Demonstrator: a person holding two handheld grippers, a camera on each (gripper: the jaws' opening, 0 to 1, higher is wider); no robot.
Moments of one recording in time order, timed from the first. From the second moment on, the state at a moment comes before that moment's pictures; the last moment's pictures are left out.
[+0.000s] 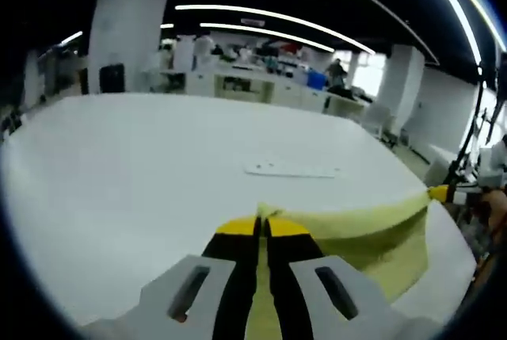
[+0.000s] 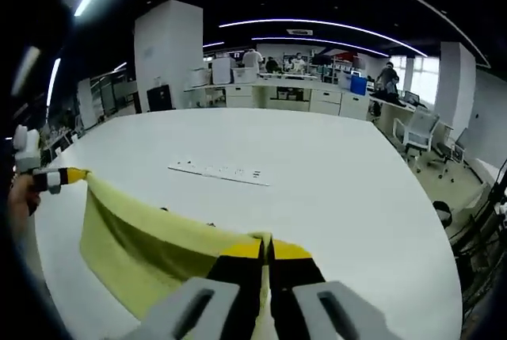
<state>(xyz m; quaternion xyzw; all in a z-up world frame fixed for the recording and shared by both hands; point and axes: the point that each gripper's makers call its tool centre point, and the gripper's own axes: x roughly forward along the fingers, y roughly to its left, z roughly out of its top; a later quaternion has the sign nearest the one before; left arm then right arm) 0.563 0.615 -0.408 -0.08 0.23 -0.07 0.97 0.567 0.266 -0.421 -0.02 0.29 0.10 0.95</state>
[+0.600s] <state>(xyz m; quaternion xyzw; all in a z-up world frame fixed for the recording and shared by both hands) 0.602 0.617 -0.473 -0.11 0.25 -0.02 0.96 0.615 0.263 -0.493 -0.02 0.32 0.09 0.94</state>
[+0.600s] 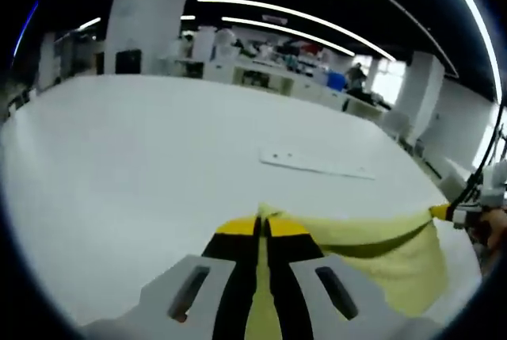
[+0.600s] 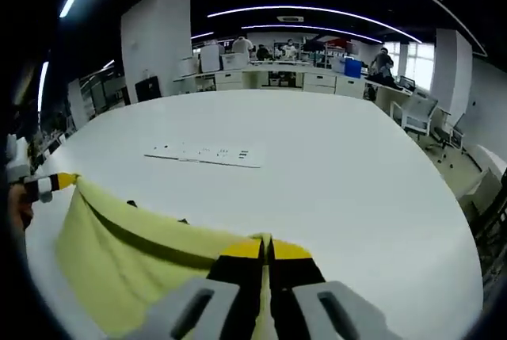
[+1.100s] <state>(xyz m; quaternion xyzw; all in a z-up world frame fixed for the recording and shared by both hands) 0.612 0.620 -0.515 -0.05 0.27 -0.03 0.96 0.618 0.262 -0.538 -0.03 0.38 0.10 0.92</state>
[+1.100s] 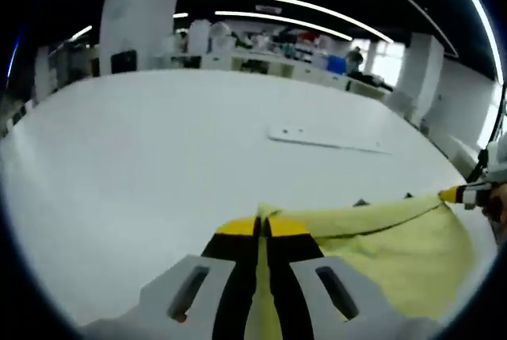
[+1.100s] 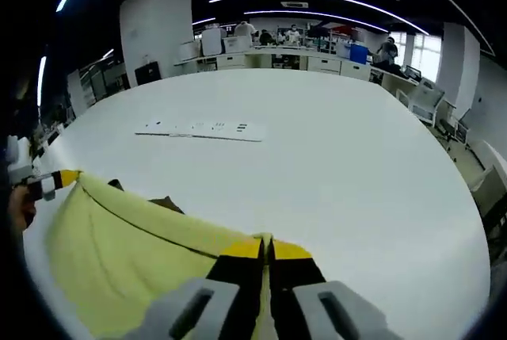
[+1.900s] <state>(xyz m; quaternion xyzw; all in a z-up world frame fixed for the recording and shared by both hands) 0.608 0.622 -0.522 -0.03 0.30 -0.10 0.95 0.613 0.260 -0.536 -0.04 0.42 0.11 0.90</state>
